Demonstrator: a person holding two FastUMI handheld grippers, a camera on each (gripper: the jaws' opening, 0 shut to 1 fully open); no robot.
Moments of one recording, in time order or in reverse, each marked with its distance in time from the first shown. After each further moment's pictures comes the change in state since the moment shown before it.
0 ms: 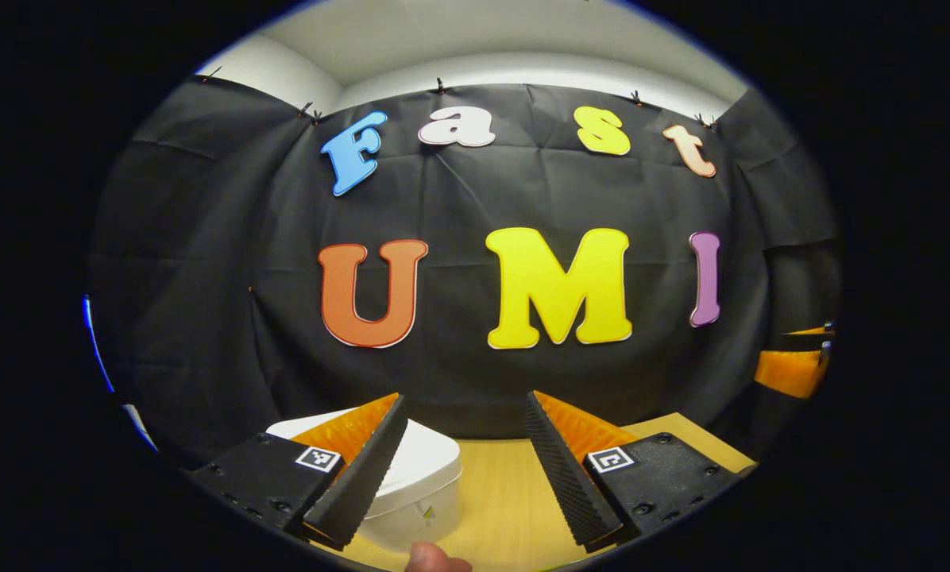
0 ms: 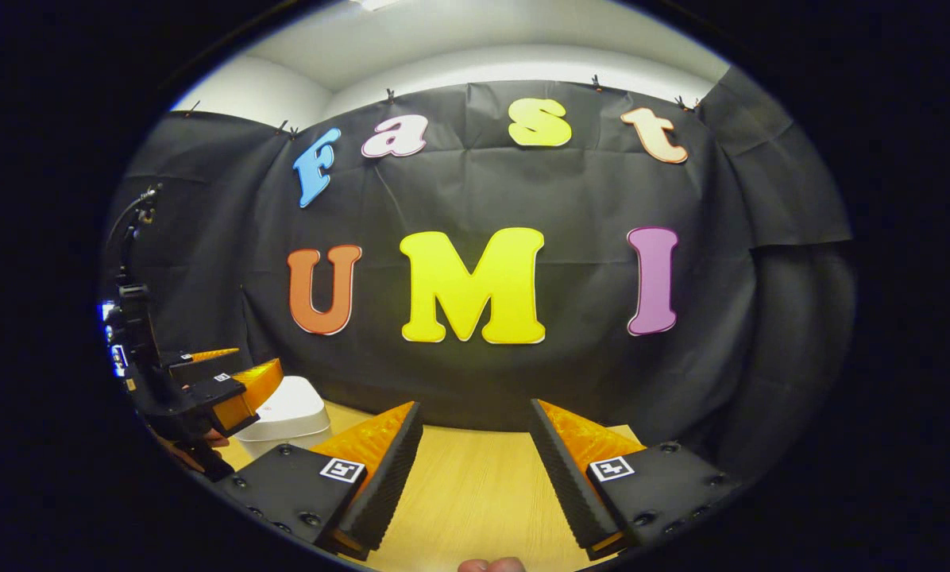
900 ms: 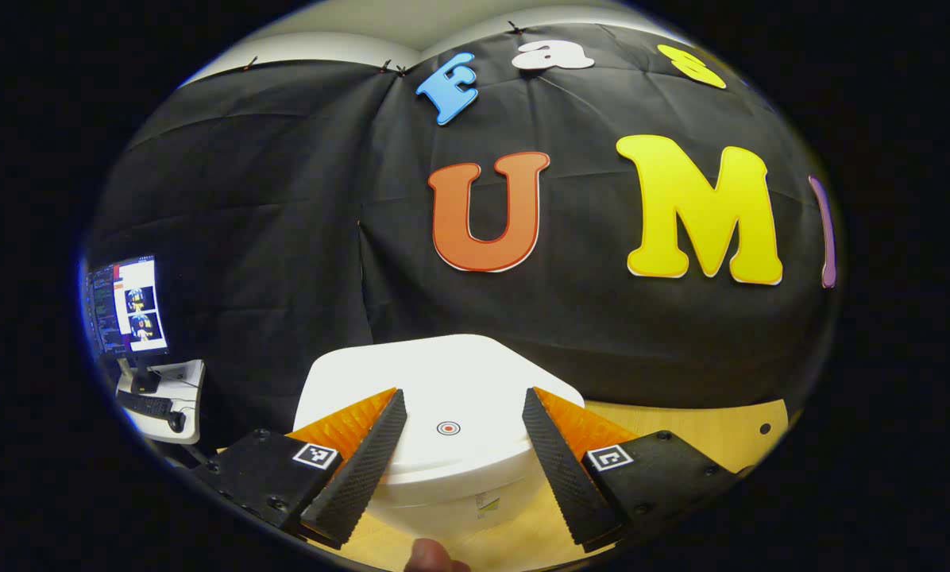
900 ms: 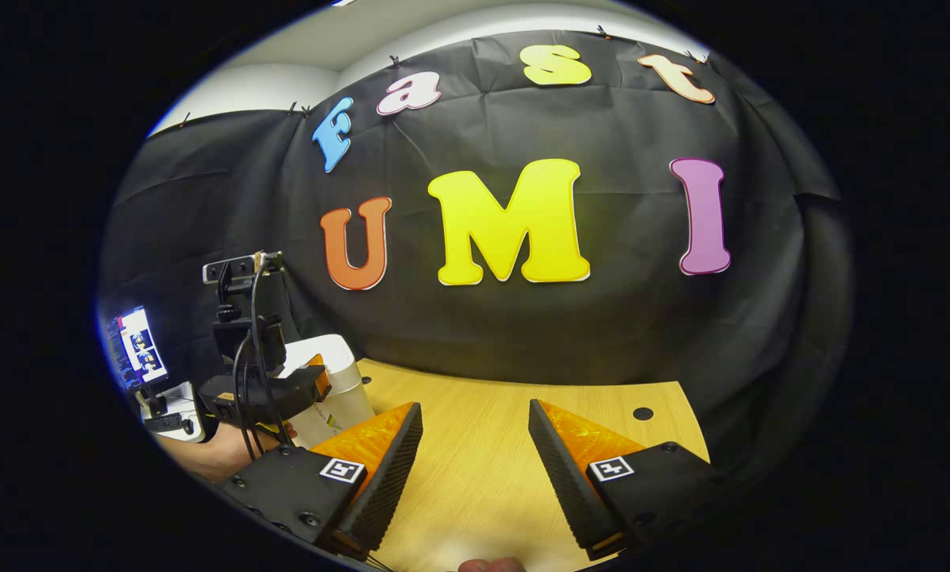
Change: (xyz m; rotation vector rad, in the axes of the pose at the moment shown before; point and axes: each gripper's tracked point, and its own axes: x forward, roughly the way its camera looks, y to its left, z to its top) left arm 0.062 0.101 -0.121 -0.009 0.221 0.531; right arm 0.021 0.007 -0.063 0.041 0.229 0.204
